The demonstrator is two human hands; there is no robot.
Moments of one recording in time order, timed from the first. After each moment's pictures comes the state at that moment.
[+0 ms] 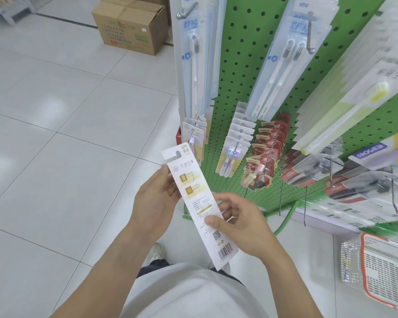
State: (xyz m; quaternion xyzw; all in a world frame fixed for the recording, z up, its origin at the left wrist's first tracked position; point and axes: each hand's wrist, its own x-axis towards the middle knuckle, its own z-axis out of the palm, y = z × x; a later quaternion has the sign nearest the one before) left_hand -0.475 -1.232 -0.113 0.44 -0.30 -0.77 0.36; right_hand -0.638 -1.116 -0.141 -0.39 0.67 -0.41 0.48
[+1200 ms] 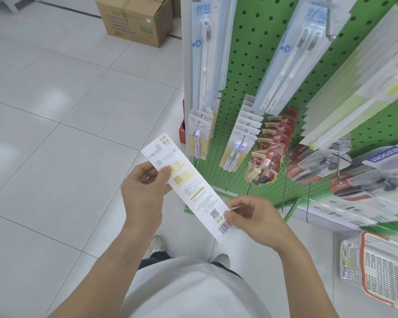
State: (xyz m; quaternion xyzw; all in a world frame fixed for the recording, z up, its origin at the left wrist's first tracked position) left_hand -0.460 -1.228 -0.114 0.56 -0.33 -0.60 0.46; right_hand -0.658 -1.107 -0.151 -0.37 0.69 -0.35 0.51
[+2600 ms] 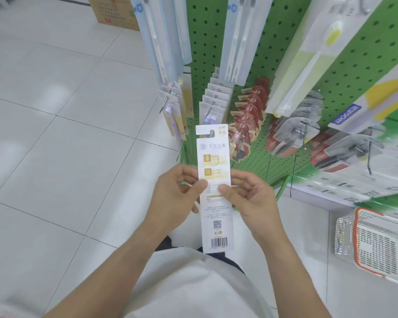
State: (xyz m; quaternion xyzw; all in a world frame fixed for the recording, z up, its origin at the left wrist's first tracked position) left_hand -0.526 -1.133 -0.114 0.52 -0.59 -0.58 0.22; right_hand -0.677 -1.044 -0.147 -0.26 0.61 -0.59 0.45
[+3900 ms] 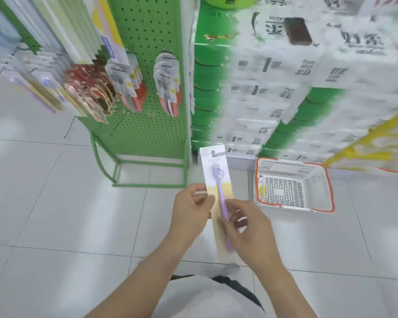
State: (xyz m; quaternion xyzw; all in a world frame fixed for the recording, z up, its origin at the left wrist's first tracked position) left_hand -0.784 -0.676 -0.142 0.47 -0.57 -0.65 0.15; right_hand -0.871 -0.549 -0.159 -0.32 0.80 -0.46 0.22
